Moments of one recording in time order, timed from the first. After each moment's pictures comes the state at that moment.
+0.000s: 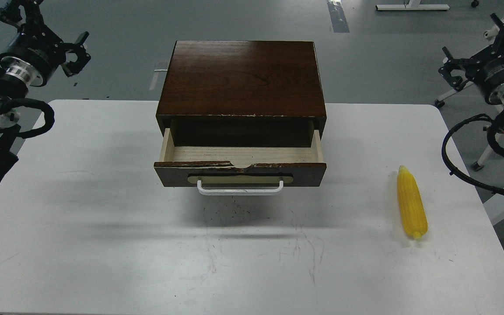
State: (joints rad) left arm -1.01 0.43 -0.64 -0.33 -0.18 -0.49 -0.17; right arm 0.93 -0.45 0.72 0.35 0.34 0.49 0.06
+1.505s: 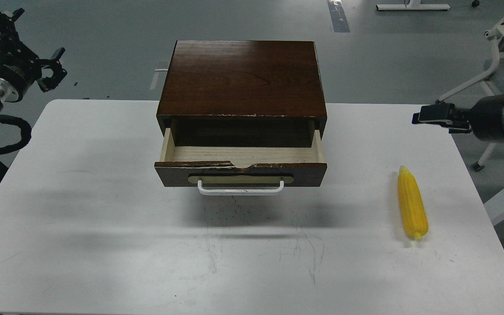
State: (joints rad) left arm -0.95 0.53 -0.63 -0.37 -0.17 -0.49 -0.19; right arm 1.31 -1.01 -0.11 1.29 -0.92 0.49 -0.09
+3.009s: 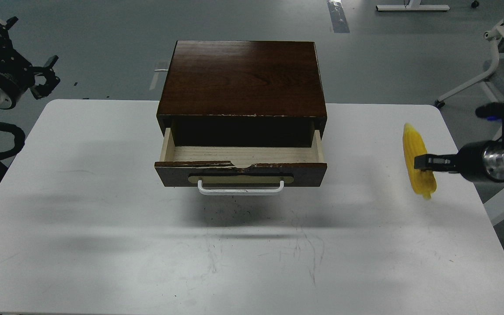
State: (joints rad) left arm -0.92 0.54 -0.62 -0.37 -0.16 -0.49 -0.19; right arm 1.24 -0.97 -0.07 1.29 -1.05 0.46 -0.09
